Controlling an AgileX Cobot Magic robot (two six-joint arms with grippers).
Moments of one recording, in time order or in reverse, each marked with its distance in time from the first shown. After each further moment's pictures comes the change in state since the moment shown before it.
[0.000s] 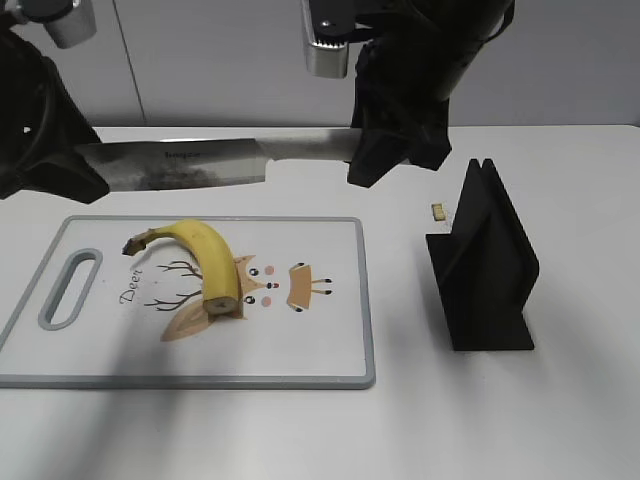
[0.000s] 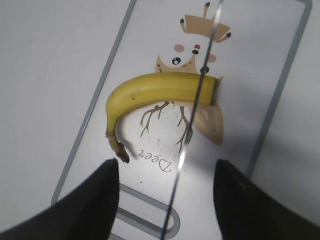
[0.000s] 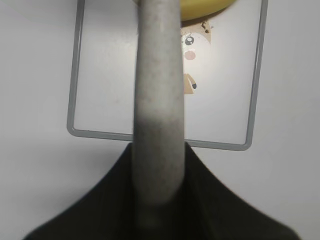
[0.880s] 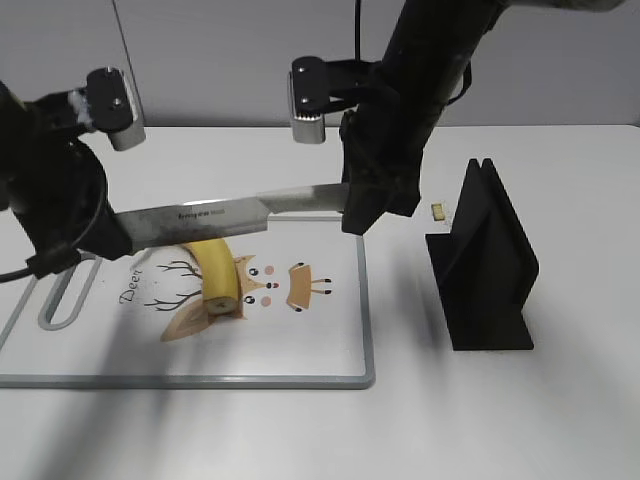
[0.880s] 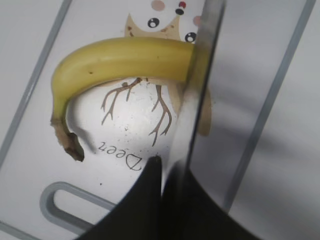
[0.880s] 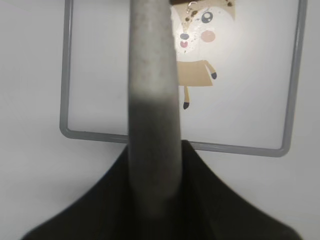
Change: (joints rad) left arm -0.005 0.163 0.092 0.008 -0.104 -0.024; right arm -0.001 0.138 -0.008 -0.020 -0.012 0.034
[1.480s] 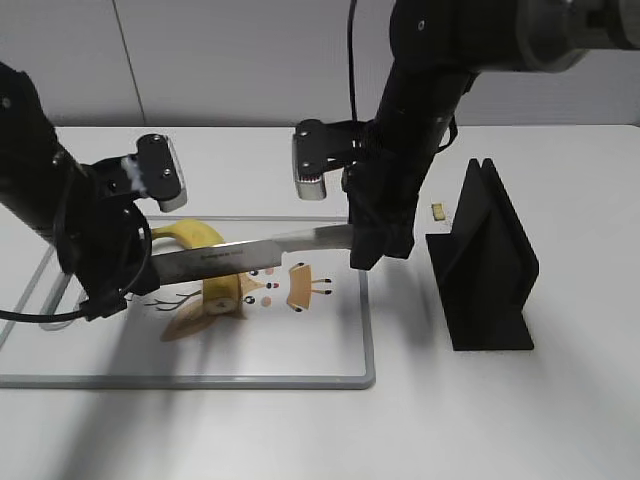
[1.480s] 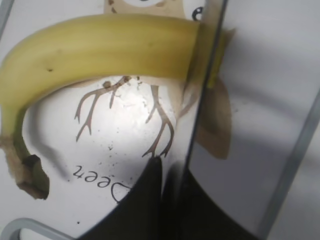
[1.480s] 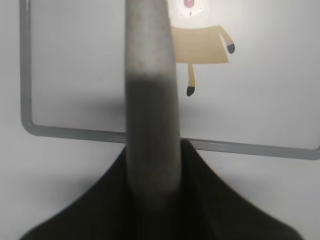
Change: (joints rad) left arm -0.075 0.141 0.085 0.037 -0.225 -0.036; right arm 0.005 0.088 0.069 -0.063 -0.106 0.012
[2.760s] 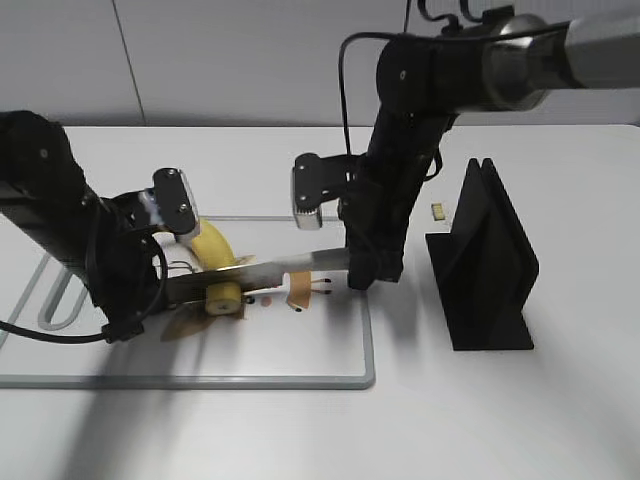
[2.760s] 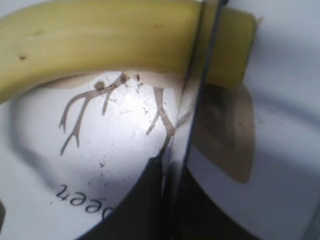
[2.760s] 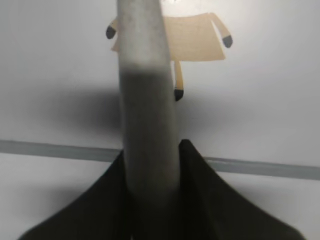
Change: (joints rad) left arm -0.016 0.101 0.037 0.002 -0.144 -0.006; right arm 0.000 0.093 0.000 -0.017 -0.089 -0.002
